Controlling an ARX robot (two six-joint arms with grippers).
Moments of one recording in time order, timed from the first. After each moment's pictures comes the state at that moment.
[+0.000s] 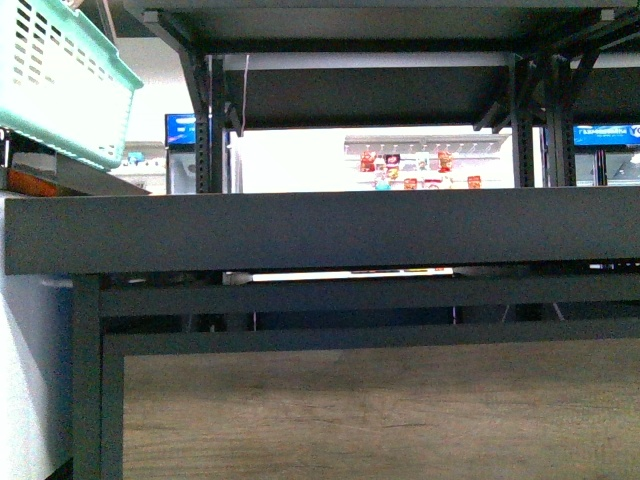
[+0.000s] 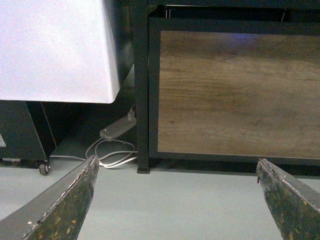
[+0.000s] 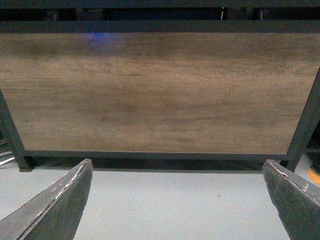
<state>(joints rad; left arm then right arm) 0.00 0.00 0.01 0.00 0.00 0.00 0.00 0.00 0.02 0.00 0.00 0.00</state>
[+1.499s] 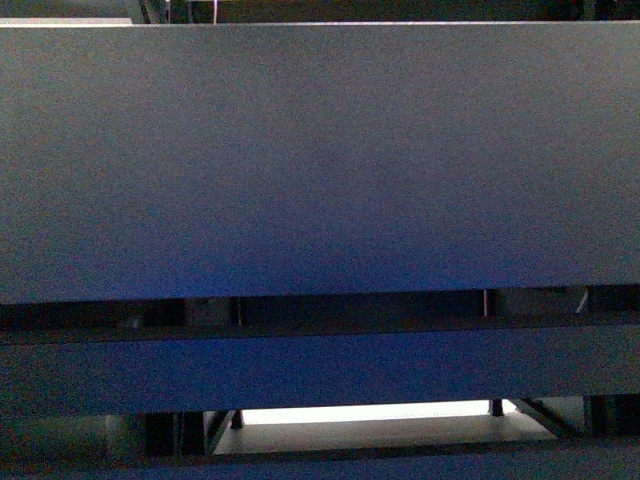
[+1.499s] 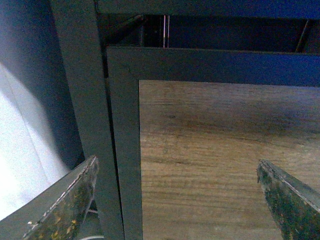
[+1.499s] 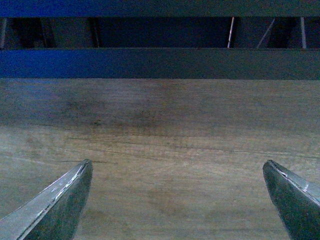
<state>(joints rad) 0.00 0.00 0.01 0.00 0.00 0.00 0.00 0.00 0.02 0.00 0.00 0.00</state>
